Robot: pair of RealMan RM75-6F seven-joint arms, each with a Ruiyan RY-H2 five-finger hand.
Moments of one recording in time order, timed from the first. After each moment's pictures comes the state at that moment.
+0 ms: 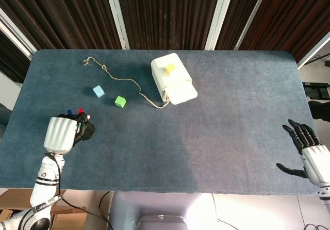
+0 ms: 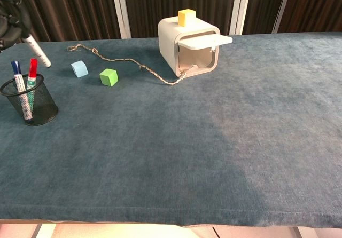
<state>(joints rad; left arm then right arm) -0.47 -1.32 -0.23 -1.76 1.37 1.40 0.55 0.11 -1.01 0.02 -1.51 -1.65 1.54 0.28</state>
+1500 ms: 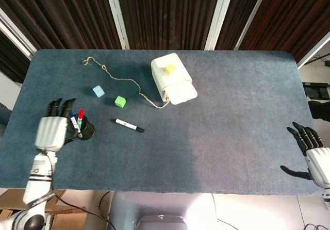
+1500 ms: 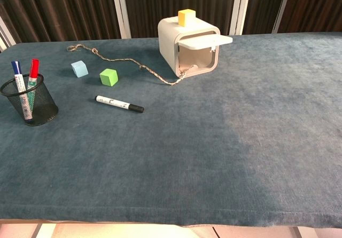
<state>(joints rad) -0.41 -1.22 -0.23 -1.80 1.17 1.35 0.48 0.10 -1.01 0.00 -1.47 -1.64 1.51 0.33</state>
